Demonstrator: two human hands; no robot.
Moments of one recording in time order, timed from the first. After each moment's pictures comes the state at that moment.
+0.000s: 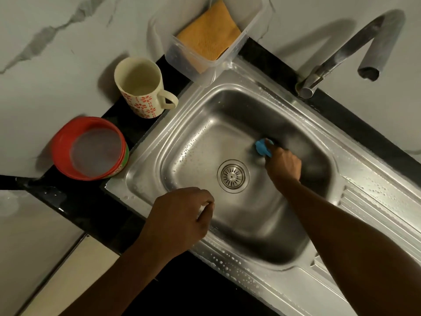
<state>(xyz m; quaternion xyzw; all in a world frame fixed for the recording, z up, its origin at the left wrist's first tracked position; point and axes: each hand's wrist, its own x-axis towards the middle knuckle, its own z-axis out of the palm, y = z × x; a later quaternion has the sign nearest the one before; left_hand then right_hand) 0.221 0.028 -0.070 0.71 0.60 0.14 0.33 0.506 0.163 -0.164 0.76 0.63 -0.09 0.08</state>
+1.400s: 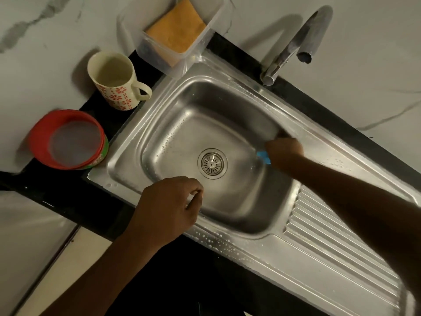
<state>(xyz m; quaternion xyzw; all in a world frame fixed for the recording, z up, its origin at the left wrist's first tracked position) 0.232 0.010 -0.042 0.74 0.57 0.18 0.31 0.546 0.148 -0.075 0.62 0.67 -0.02 0.40</state>
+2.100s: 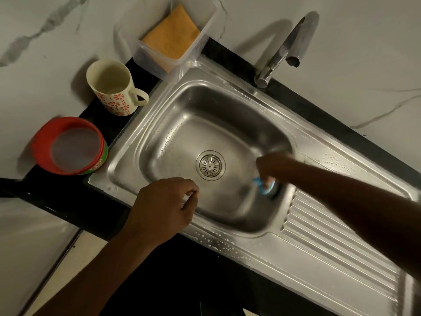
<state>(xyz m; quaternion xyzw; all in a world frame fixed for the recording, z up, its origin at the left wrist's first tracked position) 0.228 0.012 -0.036 0.74 0.56 0.18 0.32 0.518 0.137 -0.061 0.54 0.61 -0.19 0.54</state>
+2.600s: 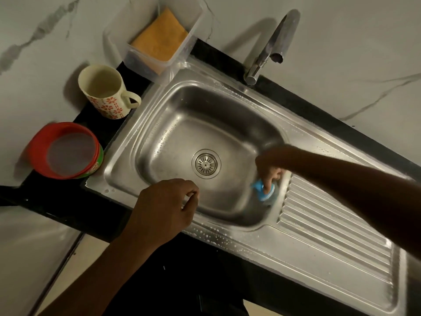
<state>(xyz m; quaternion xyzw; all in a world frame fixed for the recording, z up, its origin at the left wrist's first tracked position) 0.231 0.007 -0.029 0.76 0.54 0.18 0.32 0.533 0.136 -0.052 0.56 0.53 -0.30 0.56</state>
